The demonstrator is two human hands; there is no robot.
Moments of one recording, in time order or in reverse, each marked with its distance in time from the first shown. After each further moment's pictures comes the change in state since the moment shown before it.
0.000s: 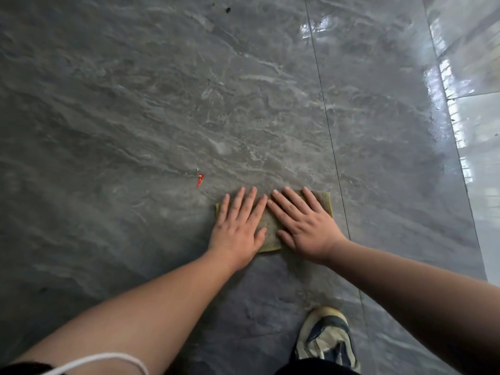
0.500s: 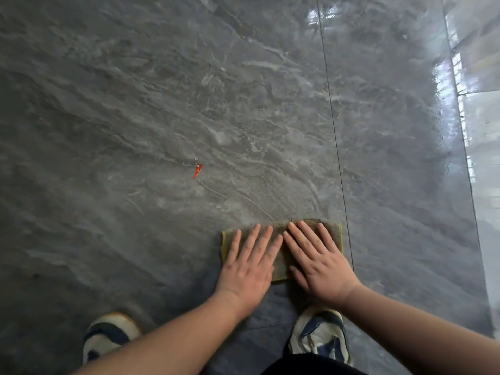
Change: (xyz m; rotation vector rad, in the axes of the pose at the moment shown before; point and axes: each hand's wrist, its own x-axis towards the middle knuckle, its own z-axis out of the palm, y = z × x) left_hand -0.071 0.057 0.029 0.016 0.004 0.063; right_hand -0.080 -0.030 0.021 0.076 0.054 0.018
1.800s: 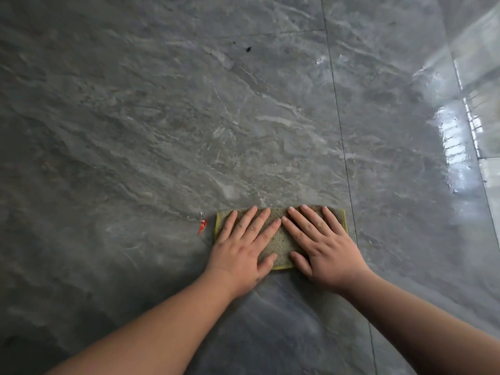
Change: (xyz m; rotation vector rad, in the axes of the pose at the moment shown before) left_hand 0.127 -0.093 -0.052 -0.030 0.033 -0.041; right_hand 0.138 0.076 -0.041 -0.048 0.025 -0.001
